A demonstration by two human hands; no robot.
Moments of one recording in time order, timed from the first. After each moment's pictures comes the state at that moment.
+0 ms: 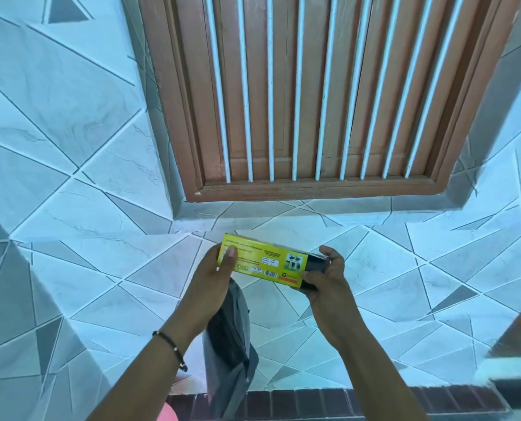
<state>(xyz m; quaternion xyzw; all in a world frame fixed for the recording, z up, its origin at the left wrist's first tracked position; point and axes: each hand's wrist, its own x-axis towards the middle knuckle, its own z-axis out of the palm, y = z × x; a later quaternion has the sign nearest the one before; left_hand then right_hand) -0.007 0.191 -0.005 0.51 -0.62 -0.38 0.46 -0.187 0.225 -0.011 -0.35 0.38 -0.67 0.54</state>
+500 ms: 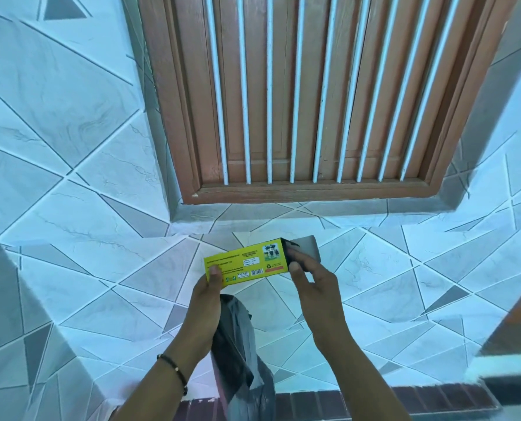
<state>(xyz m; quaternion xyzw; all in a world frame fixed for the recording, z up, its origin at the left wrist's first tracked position) -0.002 0.187 -0.039 0.52 -0.47 -0.49 0.51 -0.166 0.221 -0.025 -0.51 0.54 -0.60 0.29</state>
